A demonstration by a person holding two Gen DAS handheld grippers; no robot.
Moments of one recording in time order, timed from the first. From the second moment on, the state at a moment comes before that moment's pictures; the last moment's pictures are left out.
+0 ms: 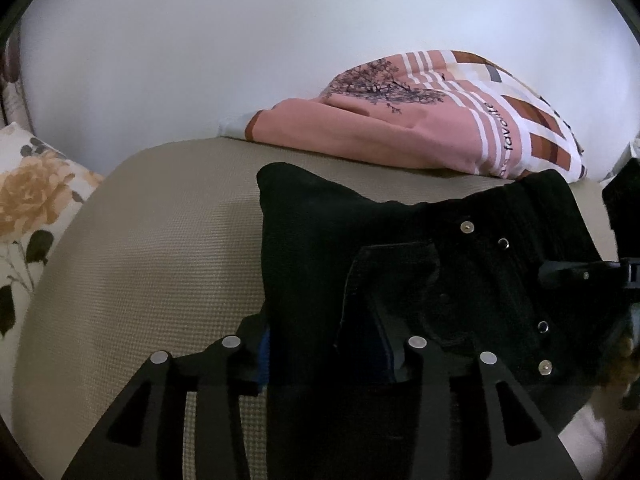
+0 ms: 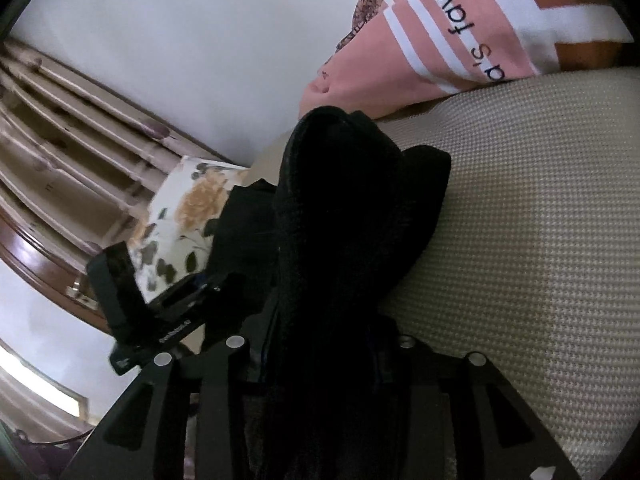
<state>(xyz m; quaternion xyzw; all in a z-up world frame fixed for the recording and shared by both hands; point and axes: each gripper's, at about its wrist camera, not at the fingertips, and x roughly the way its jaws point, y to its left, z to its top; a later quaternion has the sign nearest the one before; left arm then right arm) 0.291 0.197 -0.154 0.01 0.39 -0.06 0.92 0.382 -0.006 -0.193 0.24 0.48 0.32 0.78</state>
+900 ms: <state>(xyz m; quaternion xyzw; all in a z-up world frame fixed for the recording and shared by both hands) 0.283 0.207 -0.162 0.00 0.37 0.01 0.93 0.377 0.008 -0.190 0.20 0.46 0.27 0.82</state>
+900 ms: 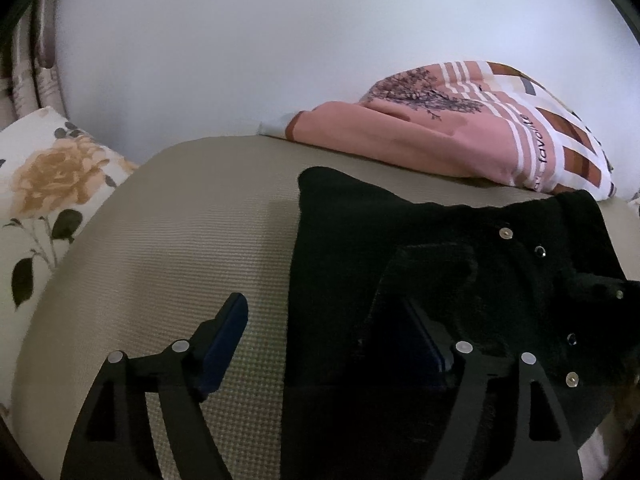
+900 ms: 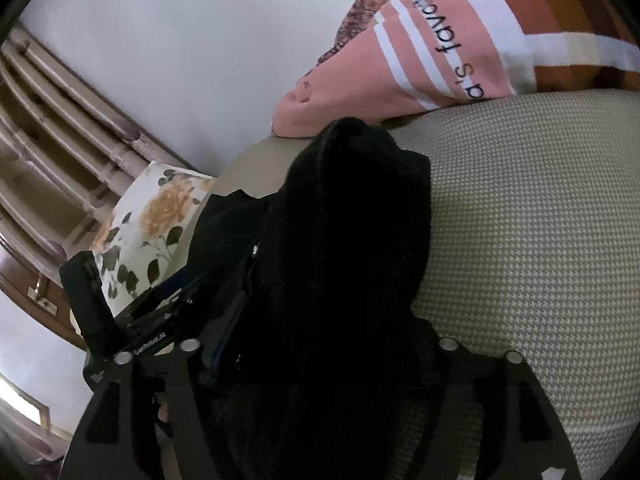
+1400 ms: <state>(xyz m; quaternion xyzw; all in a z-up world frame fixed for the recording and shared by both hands) 0.279 0.206 -0.158 0.02 0.35 0.06 0.93 0.369 -0.007 -0.184 0.22 0.43 0.24 0.84</state>
